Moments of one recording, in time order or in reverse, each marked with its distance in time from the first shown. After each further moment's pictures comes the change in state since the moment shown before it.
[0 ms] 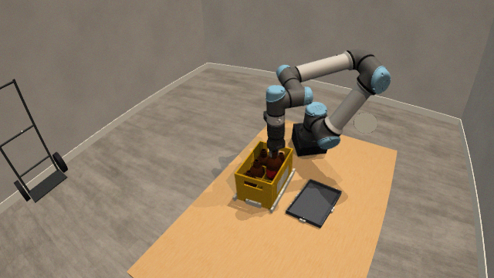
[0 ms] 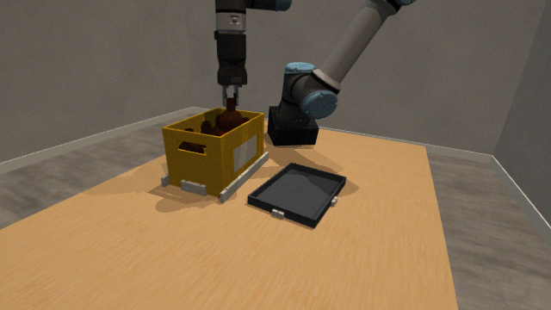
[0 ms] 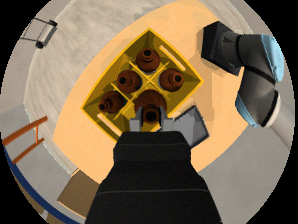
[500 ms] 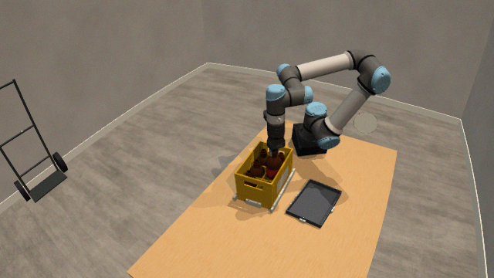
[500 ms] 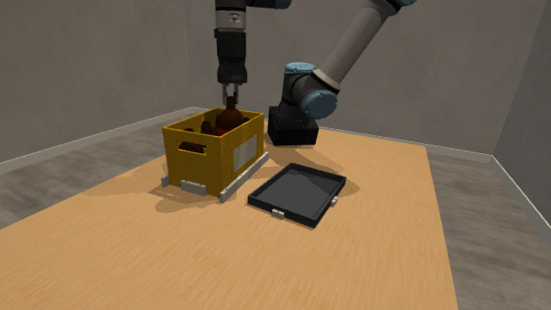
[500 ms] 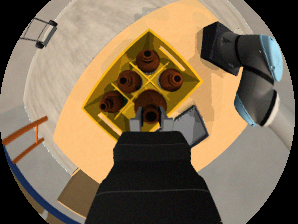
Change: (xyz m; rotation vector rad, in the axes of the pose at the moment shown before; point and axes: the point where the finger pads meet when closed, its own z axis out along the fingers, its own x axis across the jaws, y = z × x) arm 0.000 0.000 -0.005 0.000 0.000 0.000
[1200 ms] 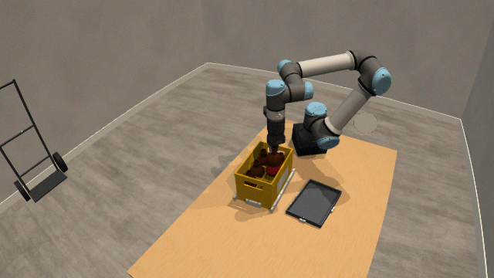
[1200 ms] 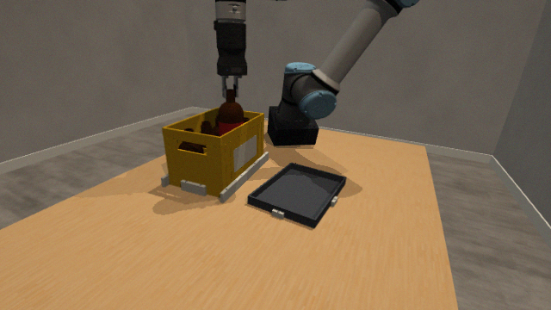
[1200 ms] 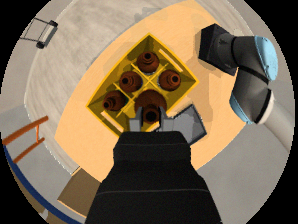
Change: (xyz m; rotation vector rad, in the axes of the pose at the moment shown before) arm 0.000 0.000 -0.020 0.000 0.000 0.000
